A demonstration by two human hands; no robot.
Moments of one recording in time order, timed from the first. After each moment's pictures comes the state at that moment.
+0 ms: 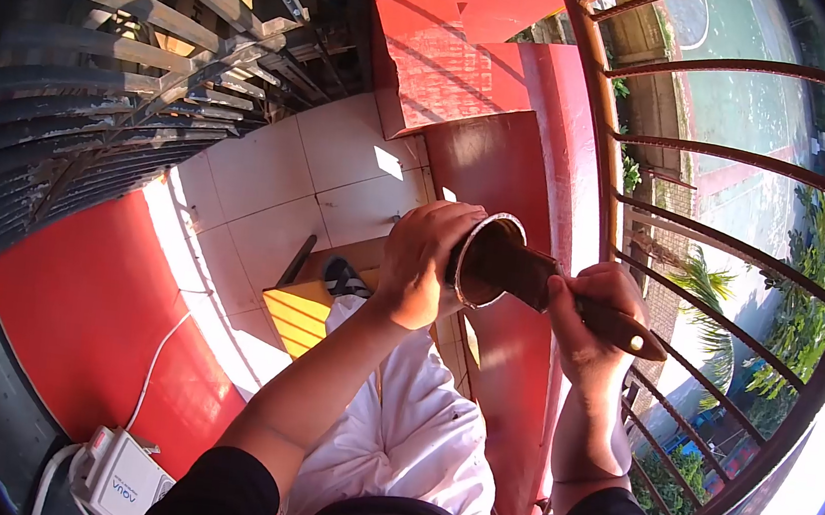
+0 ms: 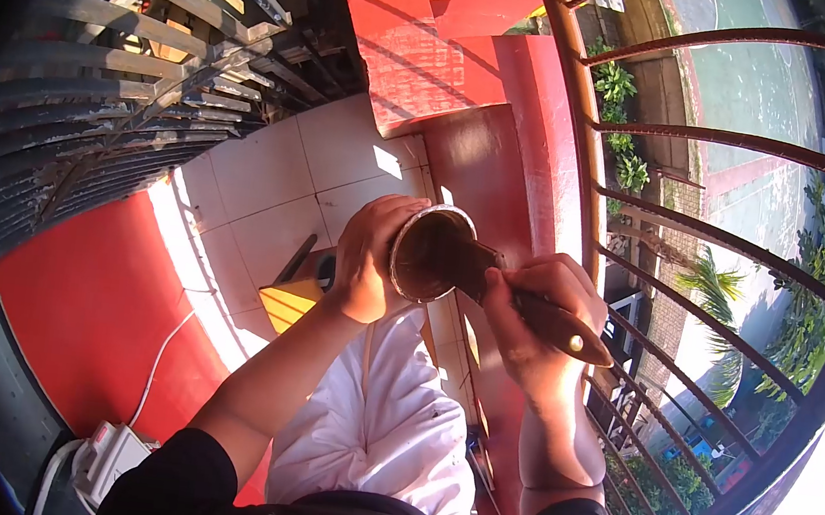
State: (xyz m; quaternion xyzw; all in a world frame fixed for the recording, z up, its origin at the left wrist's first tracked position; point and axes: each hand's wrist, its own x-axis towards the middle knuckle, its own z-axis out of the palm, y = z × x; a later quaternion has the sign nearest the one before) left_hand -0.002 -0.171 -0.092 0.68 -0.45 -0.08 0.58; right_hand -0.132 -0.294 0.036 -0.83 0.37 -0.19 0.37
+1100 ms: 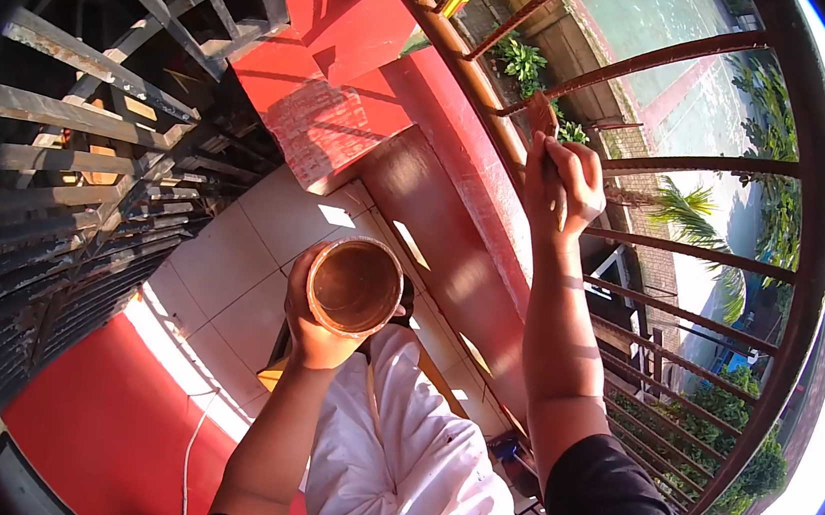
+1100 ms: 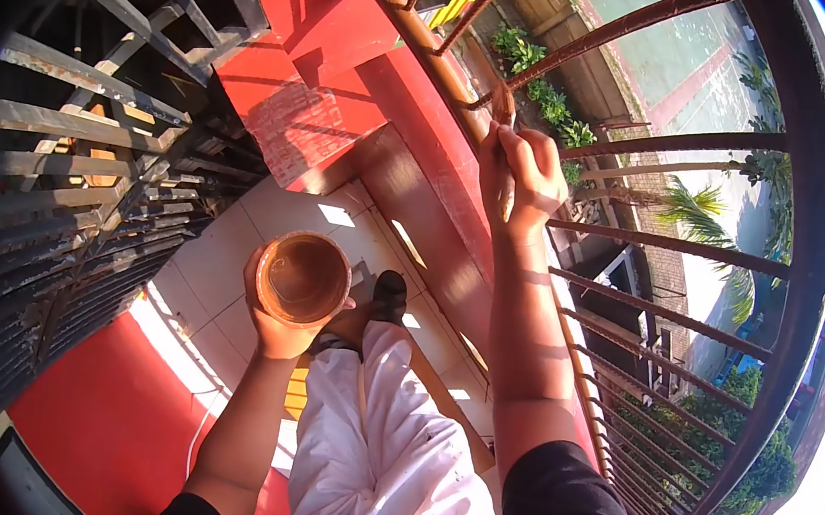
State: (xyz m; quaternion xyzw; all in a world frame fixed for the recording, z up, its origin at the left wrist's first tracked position) left_hand -0.003 -0.159 -0.108 0.67 -0.41 -0.12 0.61; right_hand -0.151 -0.427 -0.057 -0.82 0.35 -0.45 -0.07
